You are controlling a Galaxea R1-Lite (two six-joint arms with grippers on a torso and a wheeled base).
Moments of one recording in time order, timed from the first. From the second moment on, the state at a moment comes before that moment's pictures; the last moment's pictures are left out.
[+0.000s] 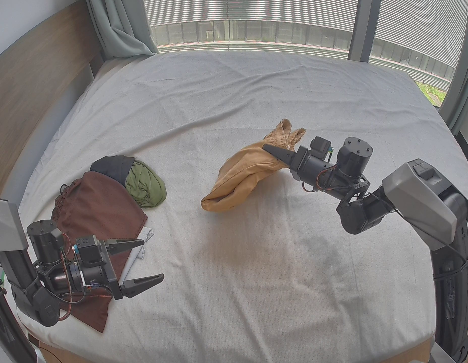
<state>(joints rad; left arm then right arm) -0.05 2.01 -0.15 -1.55 -0.90 0.20 0.34 2.46 -1.45 -1.23 0.64 0.87</state>
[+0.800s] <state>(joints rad) -0.06 2.00 -0.15 -1.55 -0.90 0.19 0.33 2.53 -1.62 -1.15 0.64 0.88</state>
